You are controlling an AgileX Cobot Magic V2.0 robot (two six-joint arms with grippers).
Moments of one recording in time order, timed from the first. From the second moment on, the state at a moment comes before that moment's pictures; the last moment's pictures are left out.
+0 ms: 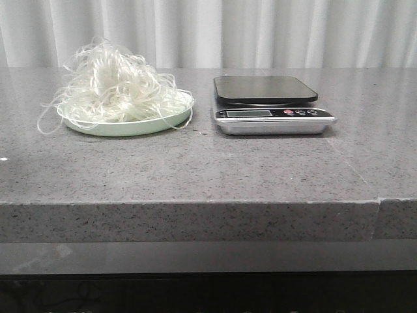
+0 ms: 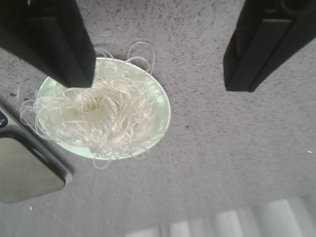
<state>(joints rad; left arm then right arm) -0.30 0.99 -0.85 0.01 0.39 0.08 0.03 0.53 -0.65 0.01 0.58 0.02</state>
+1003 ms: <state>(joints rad) -0.37 1.68 -1.17 0.10 0.25 0.09 0.03 0.53 -0.65 0.01 0.58 0.02</state>
